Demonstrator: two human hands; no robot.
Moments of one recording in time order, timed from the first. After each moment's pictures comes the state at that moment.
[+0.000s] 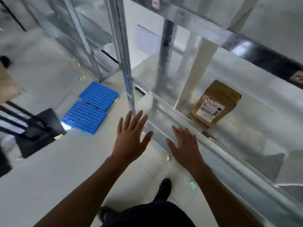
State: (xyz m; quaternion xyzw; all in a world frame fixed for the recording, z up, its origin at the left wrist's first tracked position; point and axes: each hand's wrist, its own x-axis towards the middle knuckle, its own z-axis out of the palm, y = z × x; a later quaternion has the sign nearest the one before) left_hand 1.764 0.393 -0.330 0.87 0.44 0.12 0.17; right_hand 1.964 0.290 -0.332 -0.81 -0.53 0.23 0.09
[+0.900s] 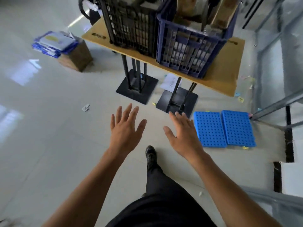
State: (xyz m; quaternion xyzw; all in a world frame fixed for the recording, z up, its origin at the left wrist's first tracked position) left_hand 1.125 0.335 -0.353 0.35 0.91 0.19 0.12; right_hand 1.286 0.488 -0.344 -0.33 -0.90 0.27 0.01
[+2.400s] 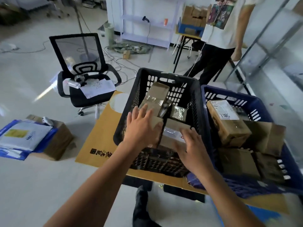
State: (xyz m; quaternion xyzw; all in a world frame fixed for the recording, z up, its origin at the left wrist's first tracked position) left_hand 0.518 0.714 -0.257 0.52 0.82 0.22 0.11; right_hand 0.733 0.776 -0.265 -0.42 -0.87 0.21 0.12
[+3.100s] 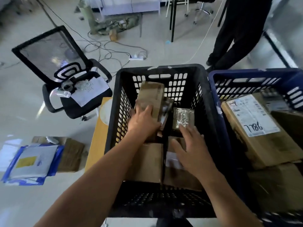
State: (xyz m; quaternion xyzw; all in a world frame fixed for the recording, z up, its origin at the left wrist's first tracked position) left_hand 0.442 0.920 -0.321 0.48 0.85 0.04 0.23; right_hand 0.661 0.900 -0.323 -0.50 -0.80 0.33 0.08
